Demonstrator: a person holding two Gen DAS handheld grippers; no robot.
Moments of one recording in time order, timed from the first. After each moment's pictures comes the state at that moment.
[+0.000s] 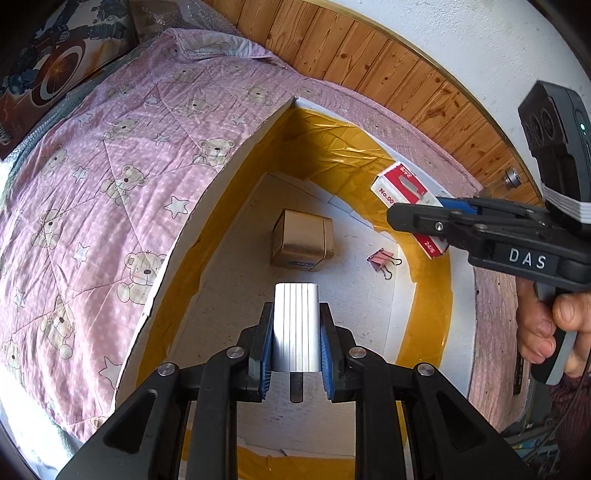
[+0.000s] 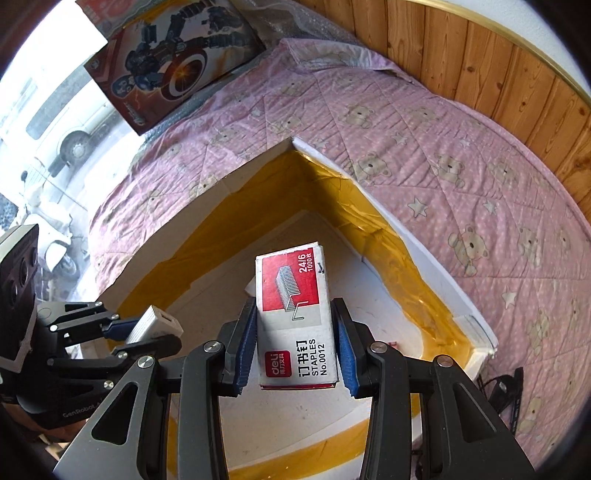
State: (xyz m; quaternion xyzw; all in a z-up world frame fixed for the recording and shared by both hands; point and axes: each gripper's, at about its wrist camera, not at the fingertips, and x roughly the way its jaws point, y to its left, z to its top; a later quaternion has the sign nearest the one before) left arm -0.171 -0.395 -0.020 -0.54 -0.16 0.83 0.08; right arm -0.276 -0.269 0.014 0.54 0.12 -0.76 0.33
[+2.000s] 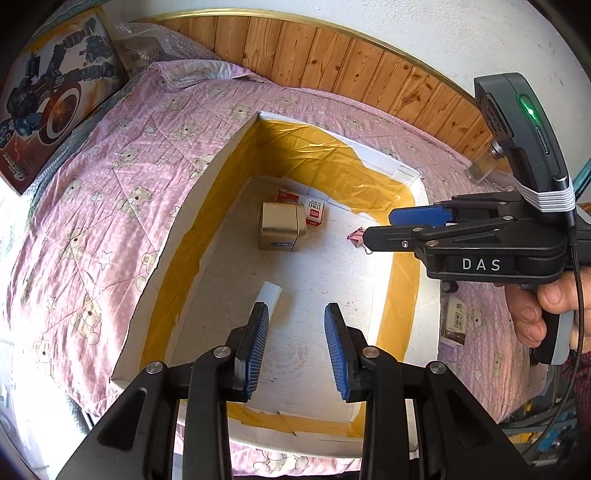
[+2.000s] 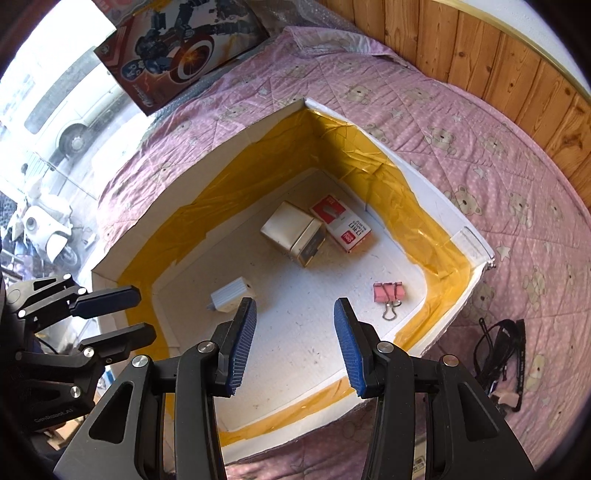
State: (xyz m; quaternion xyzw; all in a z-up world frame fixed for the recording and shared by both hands) left arm -0.121 -0.362 0.022 -0.52 -0.09 0.85 0.08; right arm -0.211 -0.241 0.023 0.55 0.11 -0.76 0.33
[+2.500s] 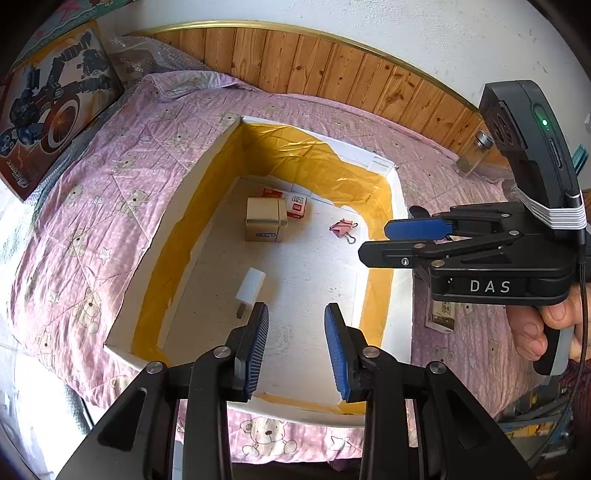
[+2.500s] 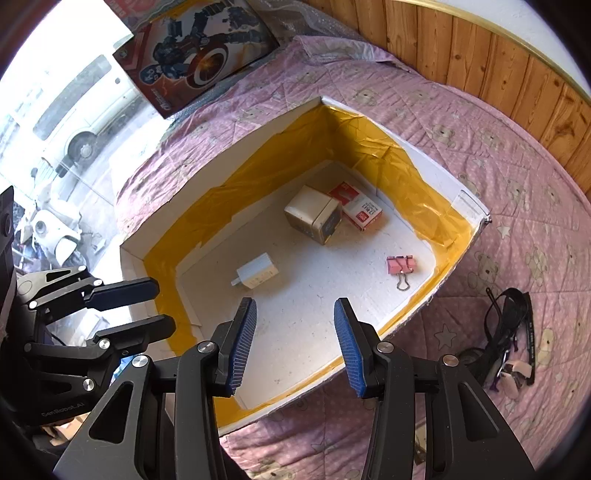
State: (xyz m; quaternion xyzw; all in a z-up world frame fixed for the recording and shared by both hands) left arm -0.093 -0.344 0.033 -0.50 -0.07 0.86 0.09; right arm -0.168 -0.224 0.035 0.54 0.10 -0.77 0.34
